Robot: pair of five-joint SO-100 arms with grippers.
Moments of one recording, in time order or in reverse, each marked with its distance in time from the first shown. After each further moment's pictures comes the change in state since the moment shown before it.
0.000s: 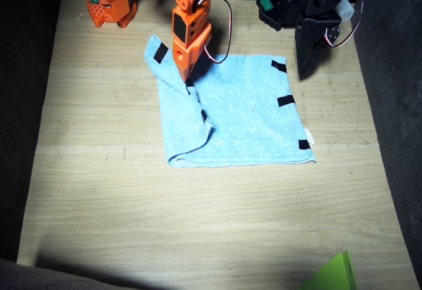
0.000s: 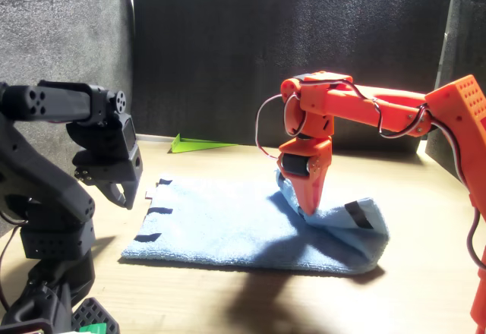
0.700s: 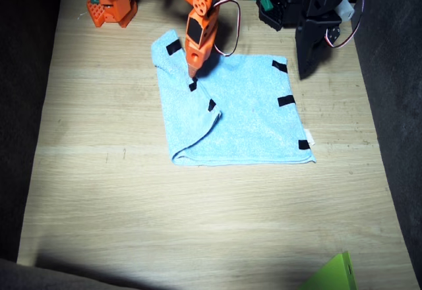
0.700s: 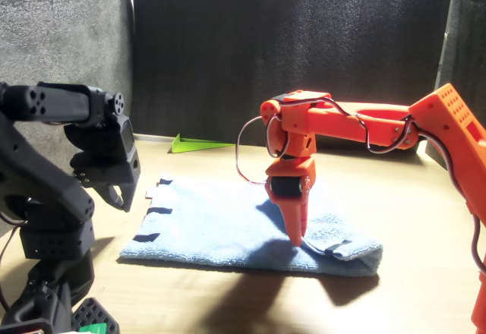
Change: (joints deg) arm 0 -0.1 0.0 0.9 0.0 0.0; arm 1 6.2 -0.7 -0.9 0.0 -9.1
